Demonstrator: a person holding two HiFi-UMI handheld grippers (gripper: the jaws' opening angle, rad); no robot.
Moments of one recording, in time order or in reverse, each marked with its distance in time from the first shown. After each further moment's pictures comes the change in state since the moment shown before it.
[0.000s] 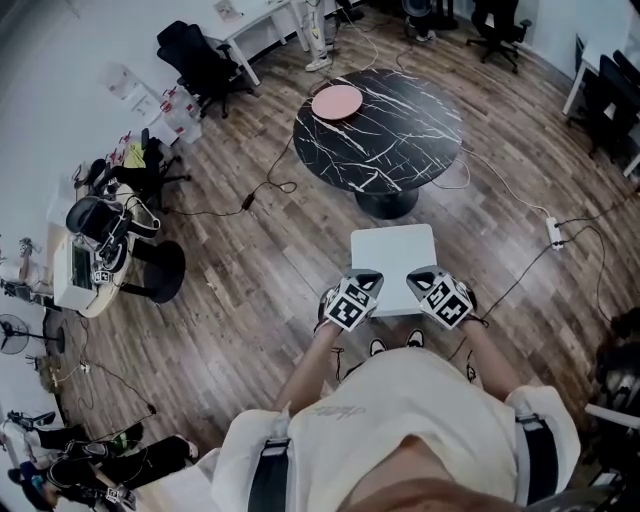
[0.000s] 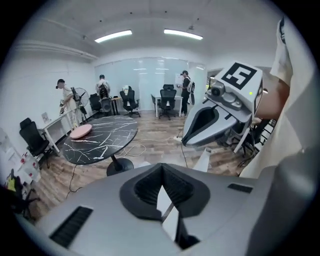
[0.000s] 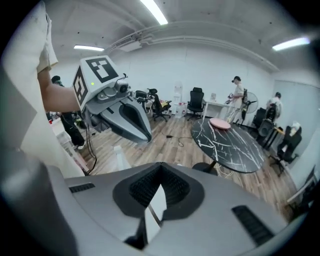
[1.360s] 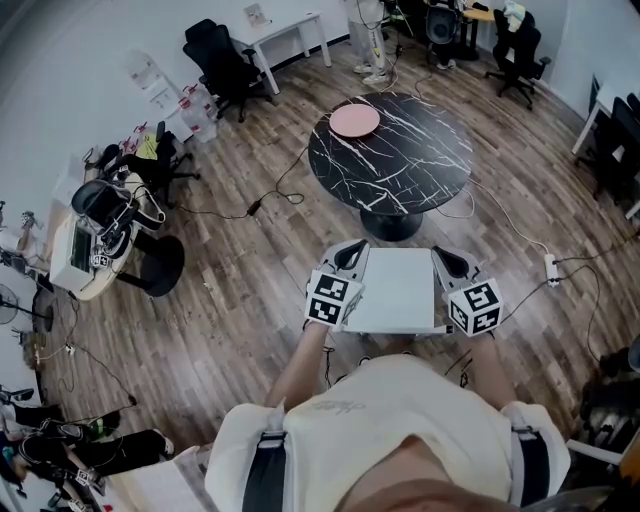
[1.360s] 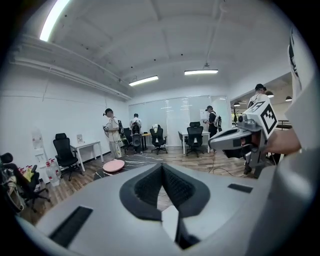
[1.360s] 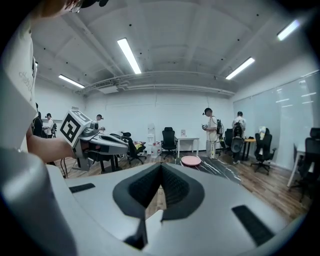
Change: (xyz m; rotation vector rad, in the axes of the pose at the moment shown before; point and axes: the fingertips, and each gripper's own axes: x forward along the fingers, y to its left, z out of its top) left arm -0.105 0.078 0.132 -0.092 -0.445 0.320; right arm -0.117 -0.088 0.112 0.181 -0.490 -0.280
